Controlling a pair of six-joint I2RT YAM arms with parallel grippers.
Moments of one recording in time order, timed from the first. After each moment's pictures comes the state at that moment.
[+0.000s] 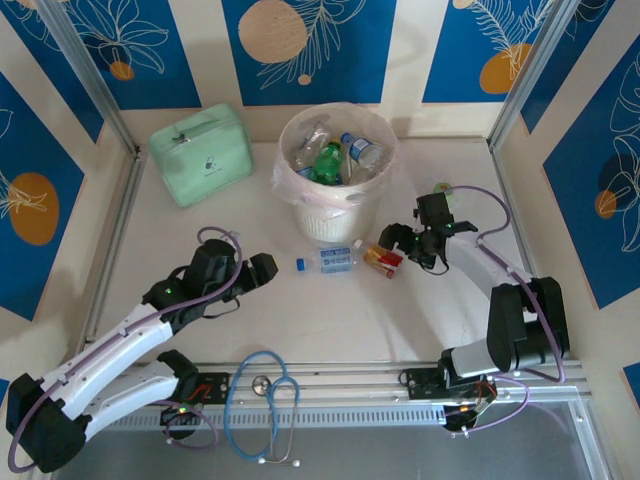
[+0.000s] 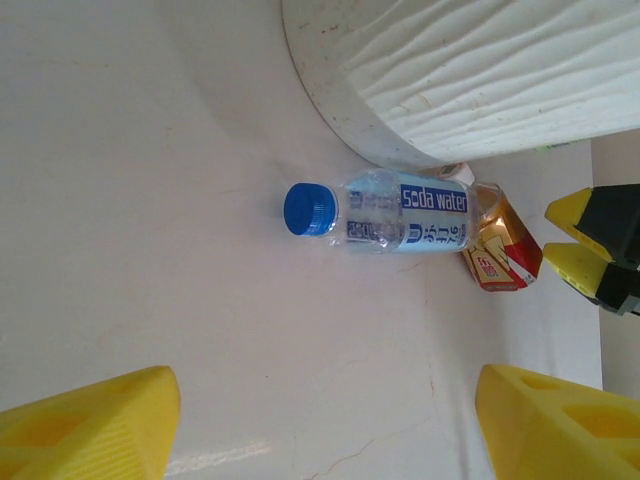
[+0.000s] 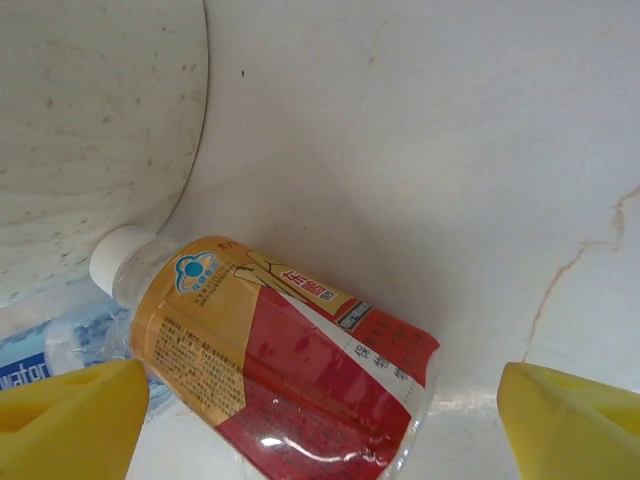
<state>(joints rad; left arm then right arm) -0.65 0.87 0.65 -0.48 0.05 -0.95 0.18 1.42 0.86 -0.54 -0.21 0.55</state>
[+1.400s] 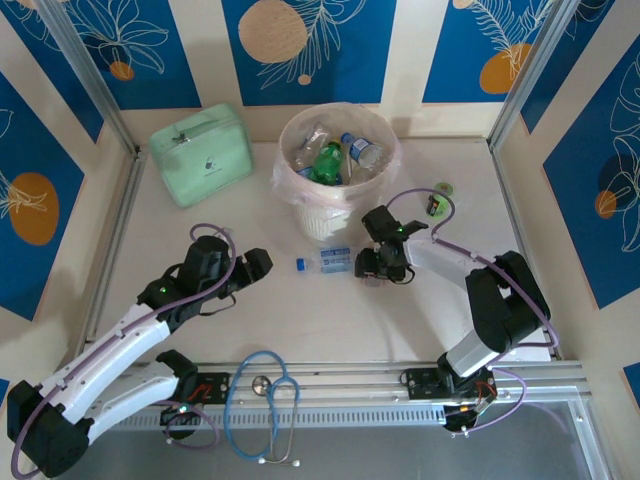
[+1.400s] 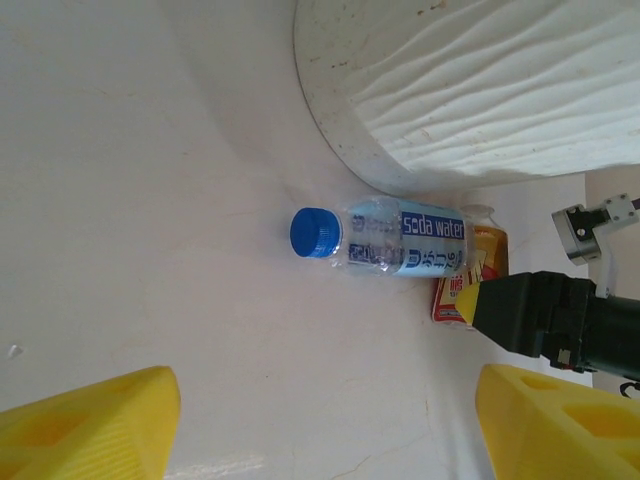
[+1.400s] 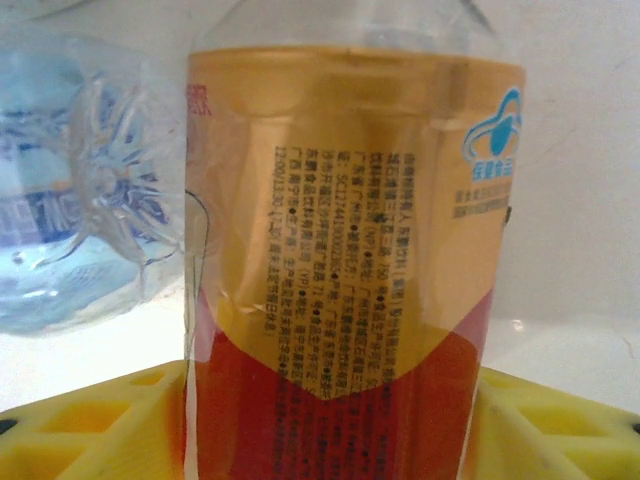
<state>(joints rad) -0.60 0.85 0.67 -0.49 0.06 -0.95 0.52 1.57 0.94 -0.71 -0.03 0.57</state>
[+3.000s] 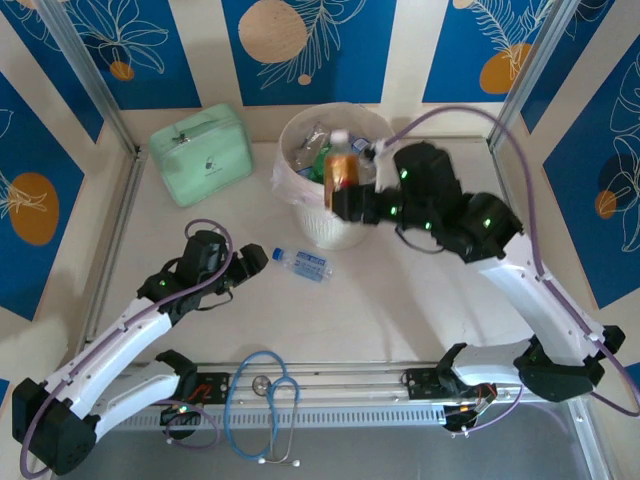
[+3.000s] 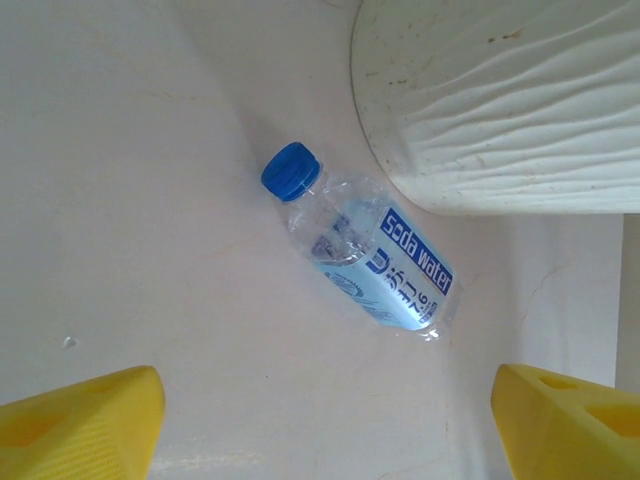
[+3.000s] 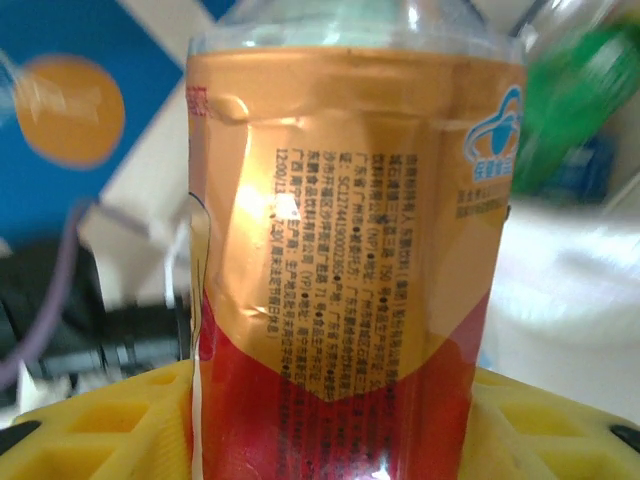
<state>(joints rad) -0.53 0.89 0.70 -0.55 0.07 -0.96 0.74 1.28 1.75 -0.97 -0.06 0.49</state>
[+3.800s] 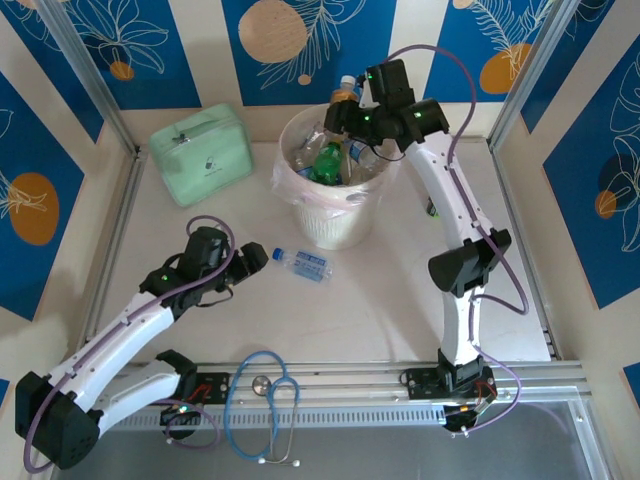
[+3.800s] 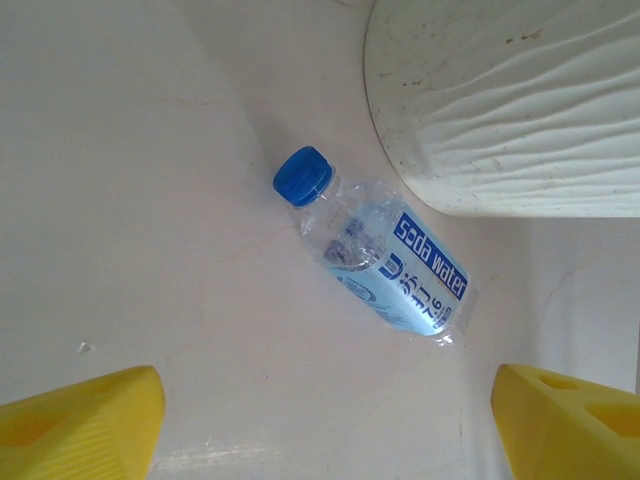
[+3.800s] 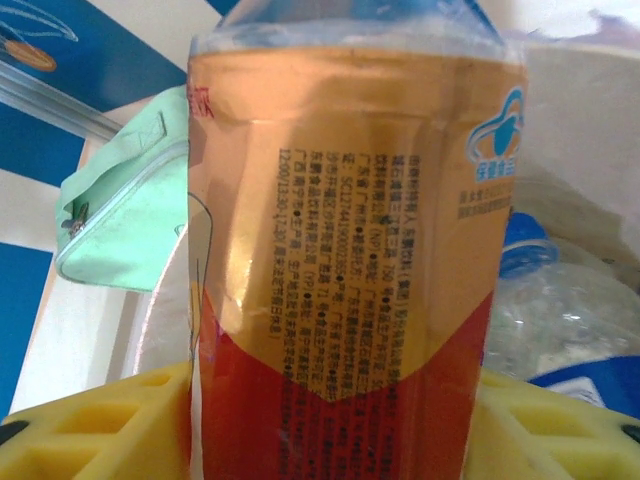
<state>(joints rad) -0.51 0.93 0.72 -0.56 0.07 -0.94 0.42 2.03 2.45 -1.09 -0.20 0.56</state>
